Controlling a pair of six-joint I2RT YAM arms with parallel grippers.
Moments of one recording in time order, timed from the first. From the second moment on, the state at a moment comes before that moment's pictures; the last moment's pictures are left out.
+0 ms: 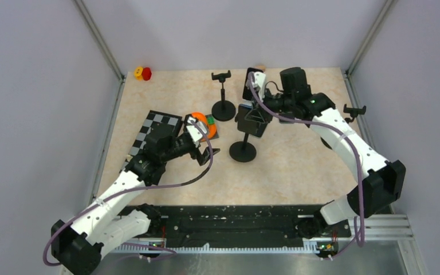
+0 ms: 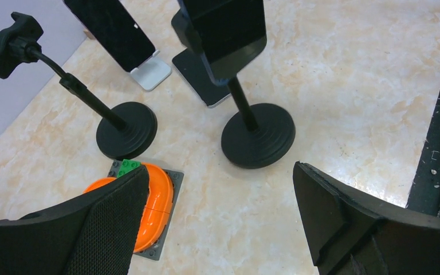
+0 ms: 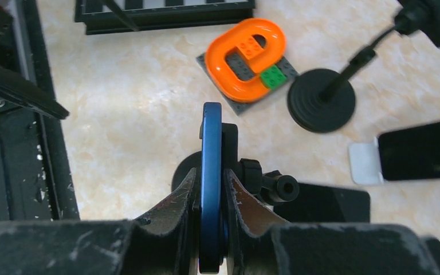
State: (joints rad) left arm -0.56 0.90 0.71 -0.05 0.45 0.31; right arm 0.50 1.46 1.44 -0.60 -0.67 -0.43
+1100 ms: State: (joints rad) left arm -0.56 0.93 0.71 -0.04 0.40 0.29; right arm -0.01 1.76 1.89 -0.65 -0.29 -0.48
